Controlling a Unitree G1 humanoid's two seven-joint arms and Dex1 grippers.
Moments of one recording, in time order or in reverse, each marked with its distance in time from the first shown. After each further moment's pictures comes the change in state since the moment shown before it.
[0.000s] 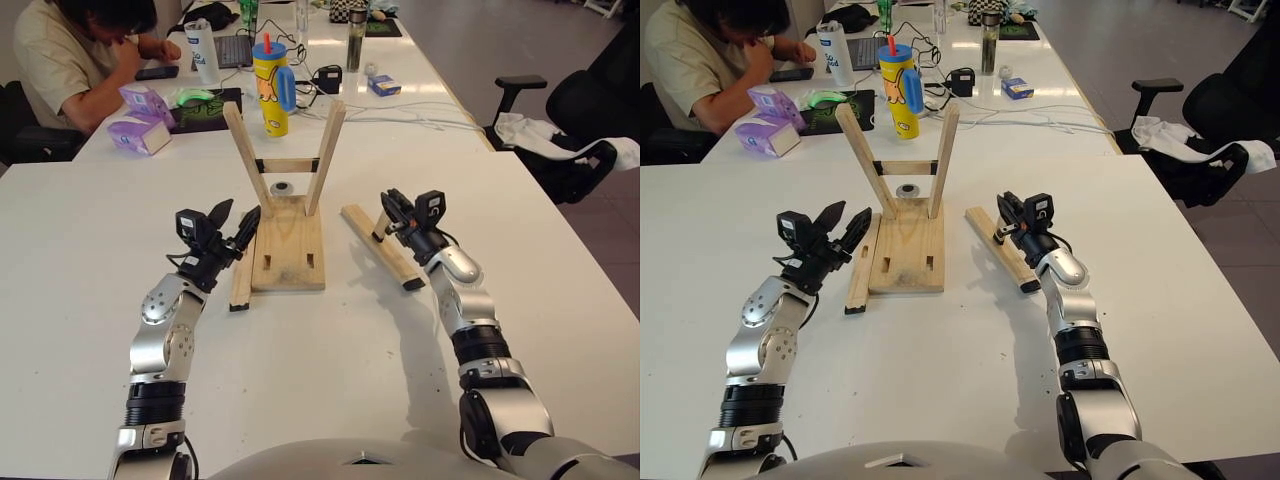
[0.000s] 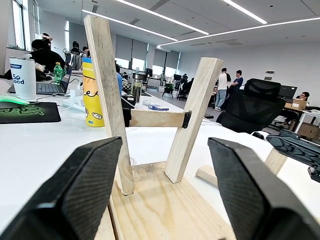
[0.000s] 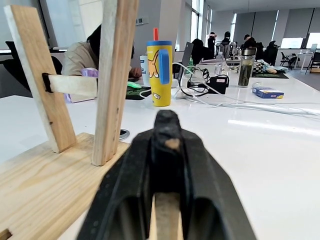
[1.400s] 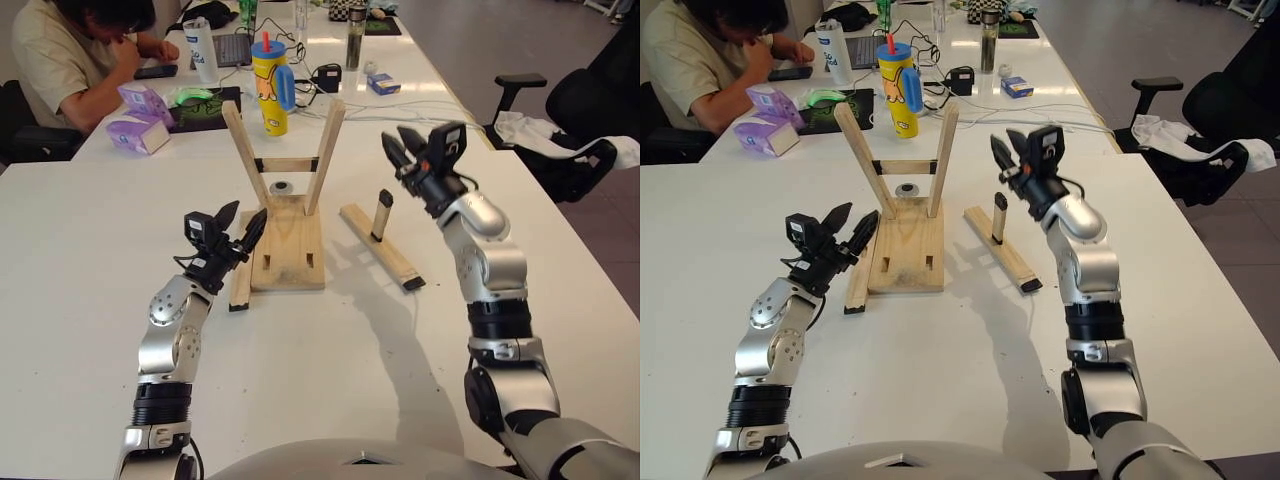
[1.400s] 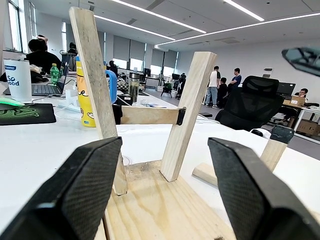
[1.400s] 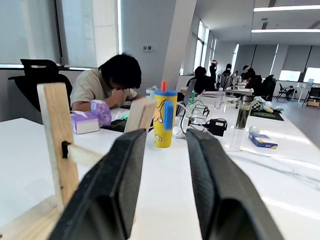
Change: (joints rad) left arm 0.004 -0.028 -0.024 0.014 0.041 -0.042 0.000; right arm -0.229 -0.052 -0.022 -0.377 0.020 0.377 -0.097
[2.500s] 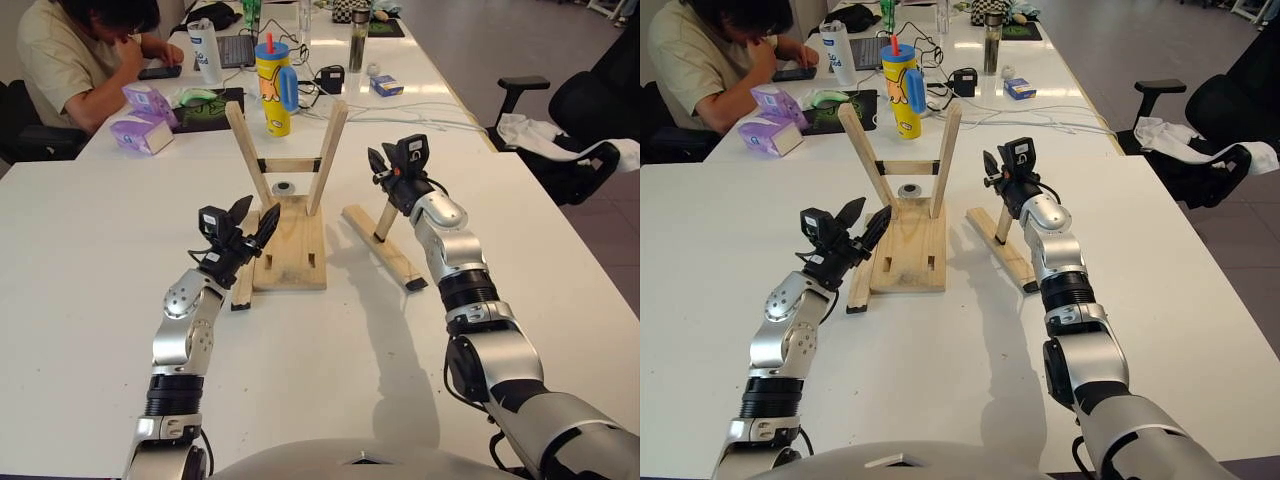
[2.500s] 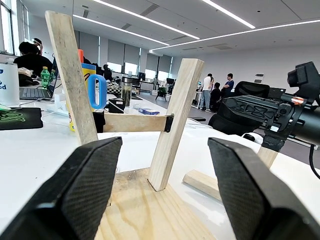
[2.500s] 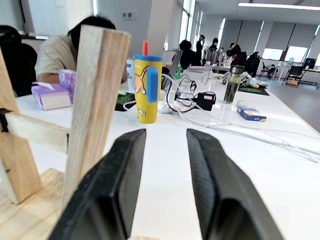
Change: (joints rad) left arm -0.042 -0.033 -0.037 0.028 0.009 -0.013 0.004; right arm -0.087 0.087 0.040 0.518 -0.135 -0.290 -0.079
